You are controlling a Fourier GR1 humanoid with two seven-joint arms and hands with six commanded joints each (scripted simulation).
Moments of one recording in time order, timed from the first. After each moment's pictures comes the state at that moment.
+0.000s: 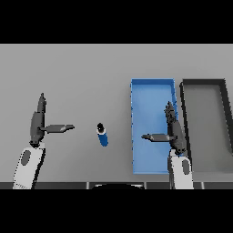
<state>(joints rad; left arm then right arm) -0.11 0.43 -0.16 -1.48 0.24 0.26 0.01 0.00 0.00 0.00 -1.57 0.00 0.00 0.00</state>
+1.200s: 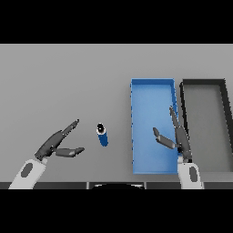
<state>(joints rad) 0.02 0.62 -0.41 -1.65 0.18 -0.18 -0.08 0.10 -0.16 0.08 -1.69 0.18 0.04 -0.10</state>
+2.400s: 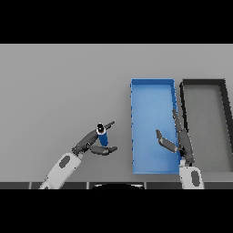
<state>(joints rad) -0.17 0.24 -0.56 -1.35 0.03 -0.13 -0.13 0.15 -0.16 0.07 -1.74 0.17 0.04 -0.12</state>
